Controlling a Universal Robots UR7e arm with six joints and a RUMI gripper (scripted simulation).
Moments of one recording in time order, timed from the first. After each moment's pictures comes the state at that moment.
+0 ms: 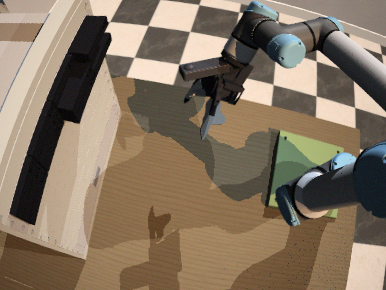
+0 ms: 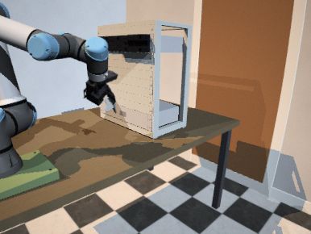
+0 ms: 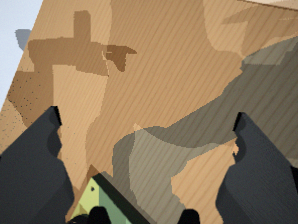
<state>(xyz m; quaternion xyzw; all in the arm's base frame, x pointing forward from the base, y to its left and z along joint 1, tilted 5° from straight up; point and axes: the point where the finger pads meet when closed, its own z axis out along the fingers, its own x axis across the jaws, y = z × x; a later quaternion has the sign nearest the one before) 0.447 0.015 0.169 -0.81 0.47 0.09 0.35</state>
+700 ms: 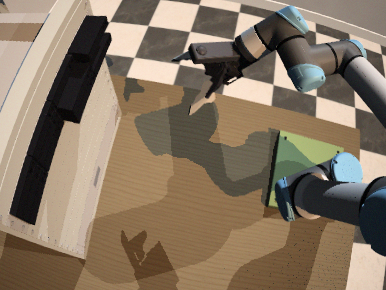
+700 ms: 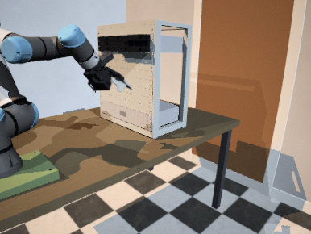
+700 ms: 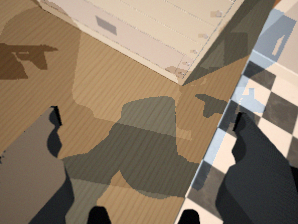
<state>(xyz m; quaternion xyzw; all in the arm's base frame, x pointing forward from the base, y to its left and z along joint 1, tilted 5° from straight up) 0.503 -0.029 0.235 -0.83 0.40 -0.18 0.35</state>
